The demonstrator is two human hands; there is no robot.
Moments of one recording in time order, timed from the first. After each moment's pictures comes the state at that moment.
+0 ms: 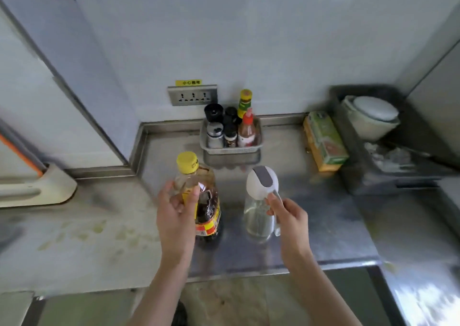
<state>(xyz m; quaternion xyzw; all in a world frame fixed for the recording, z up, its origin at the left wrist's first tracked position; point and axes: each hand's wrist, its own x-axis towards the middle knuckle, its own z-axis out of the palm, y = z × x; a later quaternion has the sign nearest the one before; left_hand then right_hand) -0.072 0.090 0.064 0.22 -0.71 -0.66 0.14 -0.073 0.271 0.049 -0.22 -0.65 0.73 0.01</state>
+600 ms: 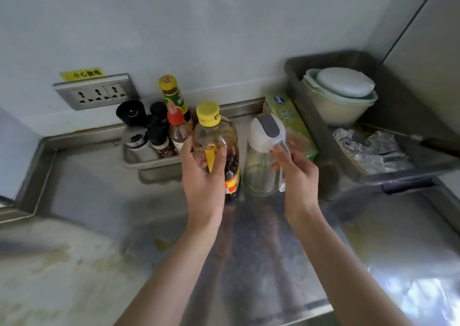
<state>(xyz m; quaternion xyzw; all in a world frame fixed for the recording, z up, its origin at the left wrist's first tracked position) -0.227 0.270 0.003 0.11 -0.71 -0.68 0.13 -0.211 0.399 0.006 -0.21 -0.62 0.75 0.15</state>
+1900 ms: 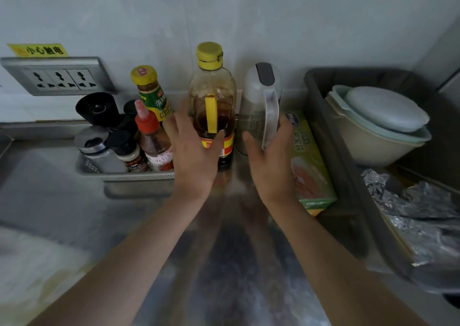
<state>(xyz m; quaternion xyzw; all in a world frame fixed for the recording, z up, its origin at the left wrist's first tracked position) -0.348 0.293 -0.040 0.05 -0.85 -0.46 0.25 -0.345 0.410 -0.055 0.00 -0.80 0.56 0.21</state>
